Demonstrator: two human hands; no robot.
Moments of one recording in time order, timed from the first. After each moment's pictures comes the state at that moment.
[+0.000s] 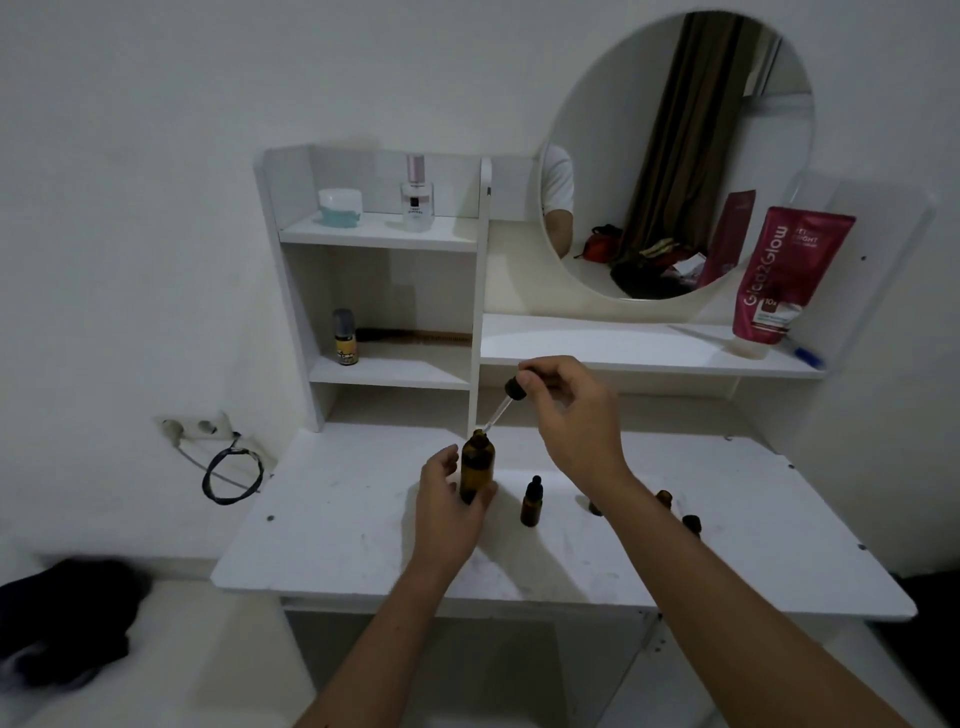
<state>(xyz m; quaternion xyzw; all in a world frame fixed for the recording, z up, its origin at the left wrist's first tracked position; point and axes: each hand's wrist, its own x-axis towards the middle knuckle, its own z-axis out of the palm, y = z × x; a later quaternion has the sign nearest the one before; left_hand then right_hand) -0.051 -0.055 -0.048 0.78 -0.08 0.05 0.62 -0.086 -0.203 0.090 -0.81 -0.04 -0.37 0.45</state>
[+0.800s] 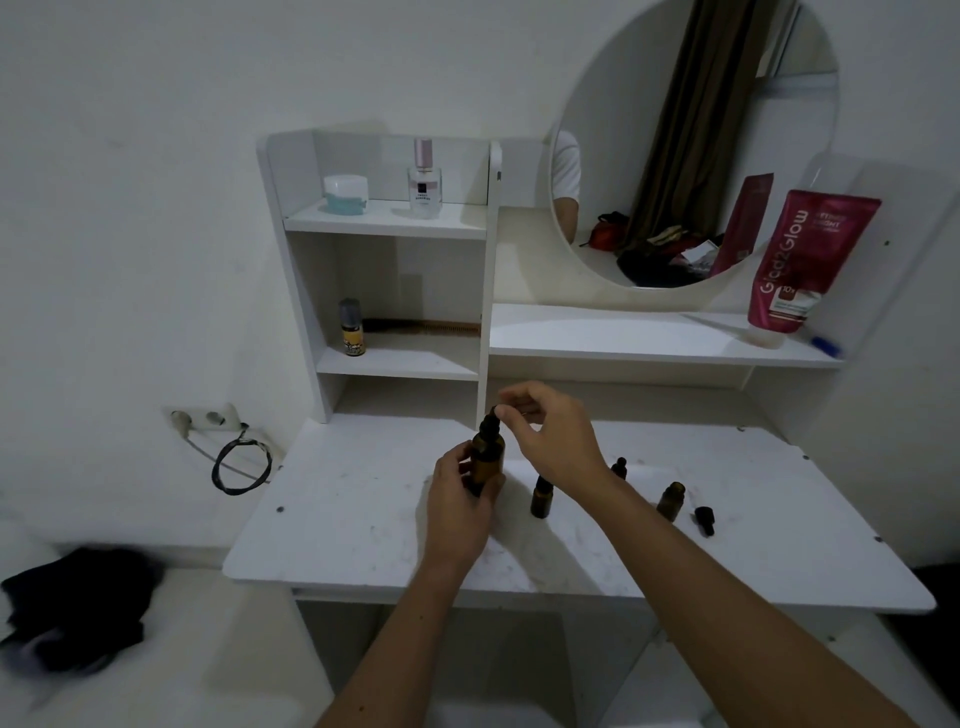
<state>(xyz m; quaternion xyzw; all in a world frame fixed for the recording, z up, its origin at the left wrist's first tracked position) -0.043 -0.060 -0.062 0.79 -0.09 0.07 0.60 -0.061 -0.196 0.048 -0.88 -0.04 -0.24 0.40</state>
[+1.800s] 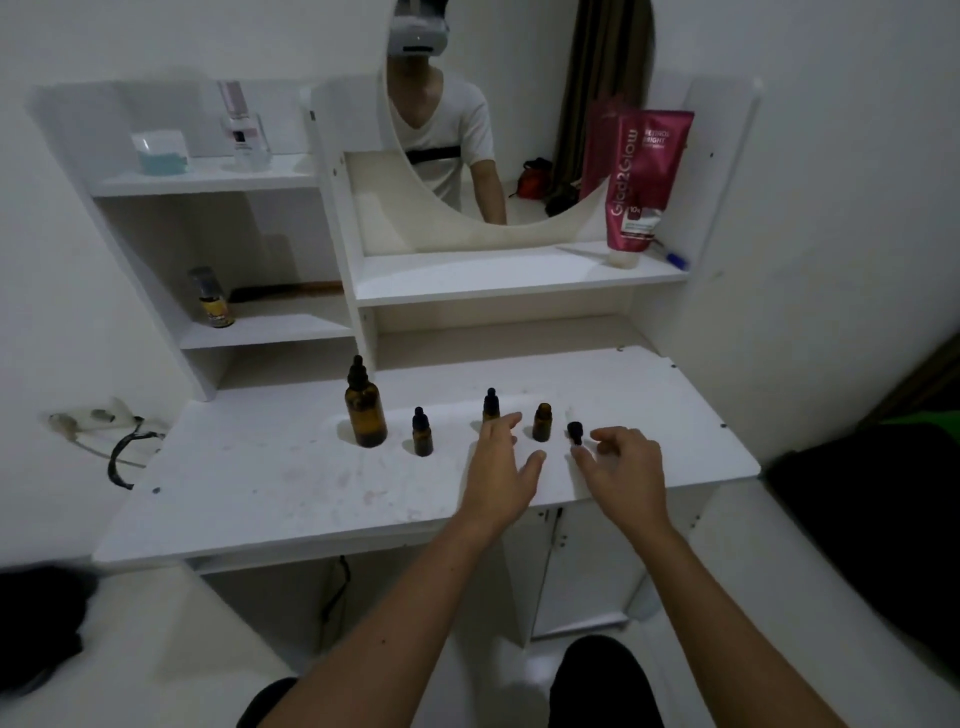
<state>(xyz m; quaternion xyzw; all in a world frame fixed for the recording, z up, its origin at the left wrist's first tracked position) -0.139 -0.207 -0.055 0.83 -0.27 -0.02 0.49 -0.217 -0.369 -0.063 -0.87 0.27 -0.27 0.33</state>
